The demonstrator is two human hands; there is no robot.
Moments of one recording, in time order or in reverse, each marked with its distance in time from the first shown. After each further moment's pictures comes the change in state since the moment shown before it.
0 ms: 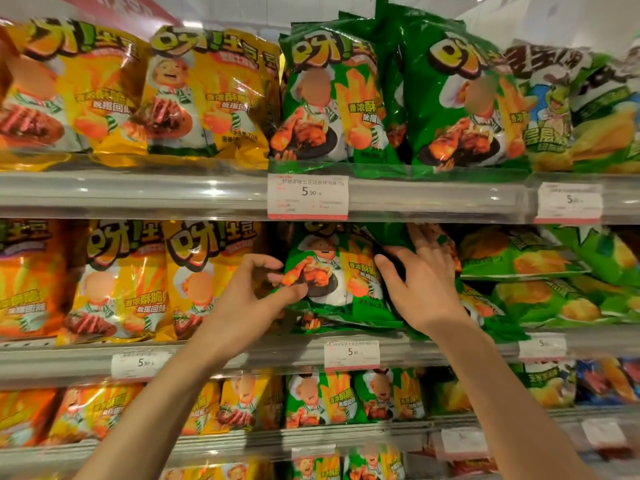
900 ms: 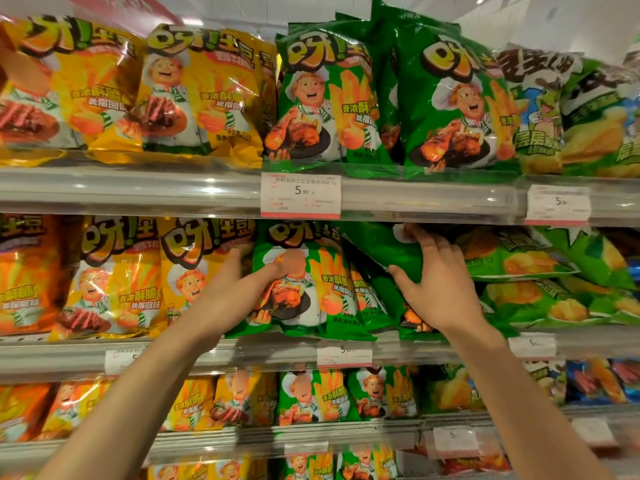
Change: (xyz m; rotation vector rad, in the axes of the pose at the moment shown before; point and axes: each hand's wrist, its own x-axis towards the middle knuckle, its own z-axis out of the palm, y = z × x) left_hand 0.014 0.011 -0.003 0.067 0.077 -0.138; right_hand 0.004 0.035 -0.004 -0.100 0.057 0.041
